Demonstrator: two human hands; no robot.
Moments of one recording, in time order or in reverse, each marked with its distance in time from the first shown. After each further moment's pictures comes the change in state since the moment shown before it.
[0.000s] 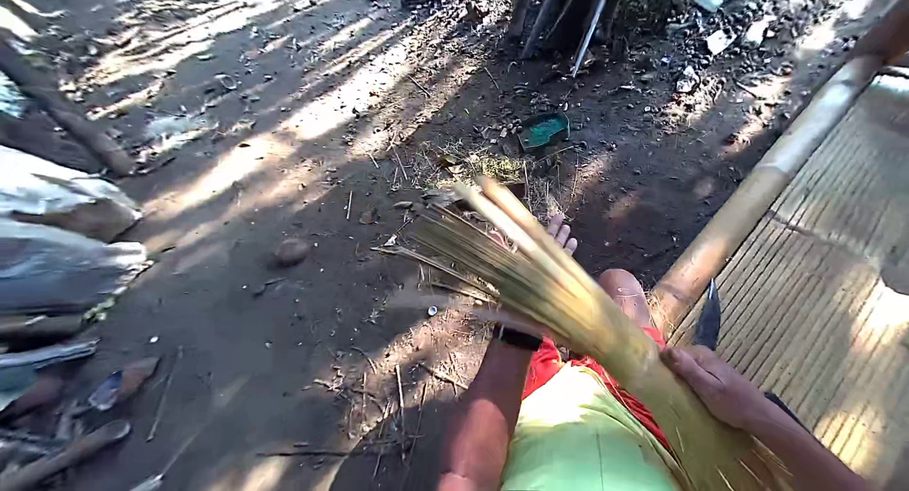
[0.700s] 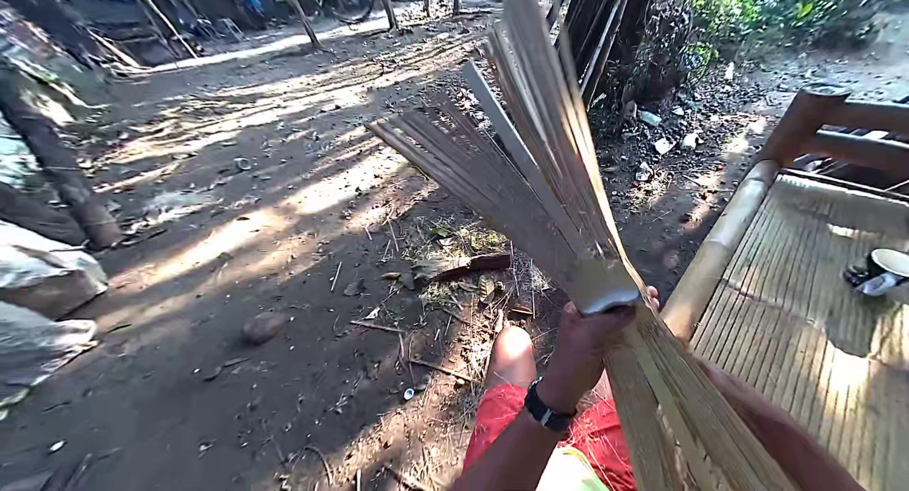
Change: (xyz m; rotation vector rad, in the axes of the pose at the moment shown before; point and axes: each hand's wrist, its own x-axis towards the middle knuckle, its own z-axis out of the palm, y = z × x) left_hand -0.009 -0.054 0.052 0.188 -0.533 0.118; right_hand -0.003 -0.051 -0.068 0.364 0.097 -0.012
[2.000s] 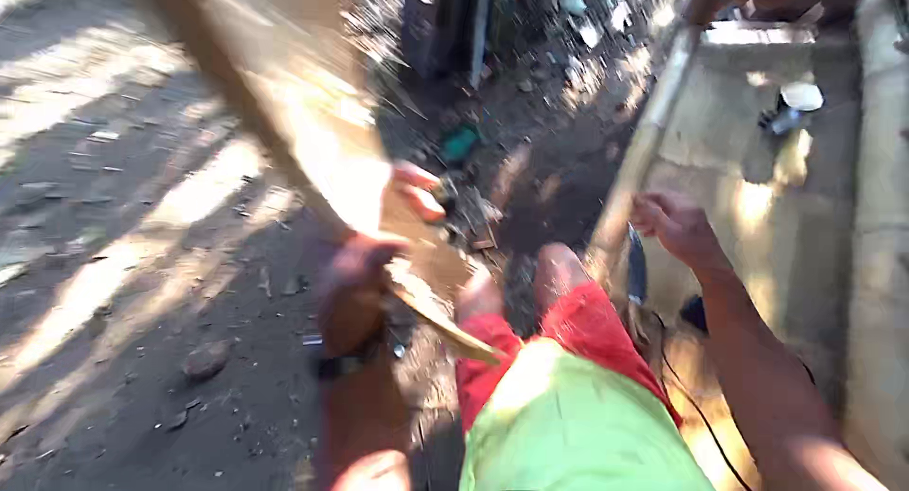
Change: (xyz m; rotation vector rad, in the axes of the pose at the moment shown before) left_hand -0.018 0.154 -0.082 0.728 -0.090 0.233; right_hand 0.019 0.053 -0.050 -0.339 0.723 -0.092
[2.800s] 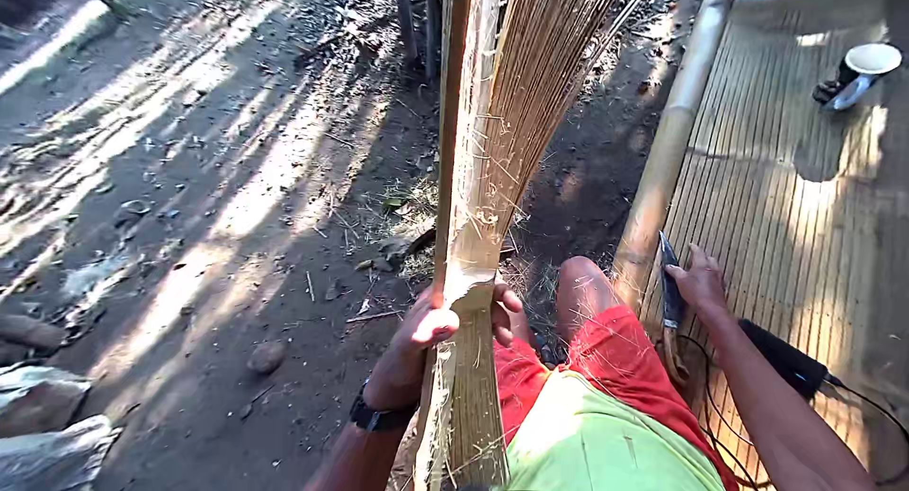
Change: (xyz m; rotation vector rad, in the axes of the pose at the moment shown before) left_hand -0.010 -0.024 0.021 -0.537 -0.418 -0.622; right_hand -0.010 0.187 0.066 -0.345 0.150 0.543
